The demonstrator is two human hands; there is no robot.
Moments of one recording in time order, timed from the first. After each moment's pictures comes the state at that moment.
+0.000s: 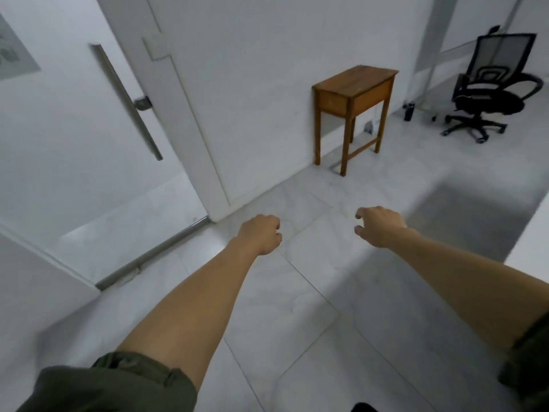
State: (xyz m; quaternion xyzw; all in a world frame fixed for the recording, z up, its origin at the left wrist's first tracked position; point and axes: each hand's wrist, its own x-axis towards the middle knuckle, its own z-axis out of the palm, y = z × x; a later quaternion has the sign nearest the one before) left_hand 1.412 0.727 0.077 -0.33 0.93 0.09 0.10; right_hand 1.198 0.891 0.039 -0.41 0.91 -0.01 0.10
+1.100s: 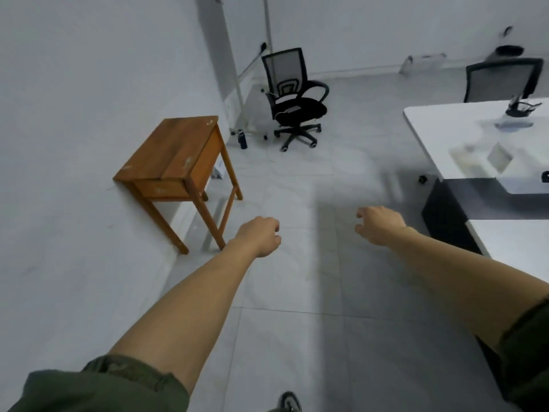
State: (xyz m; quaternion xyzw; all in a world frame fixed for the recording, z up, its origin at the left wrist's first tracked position) left_hand 0.622 0.478 0.054 0.05 0.99 0.05 0.16; right_hand 0.581 0.744 0.014 -0.01 0.99 -0.05 0.12
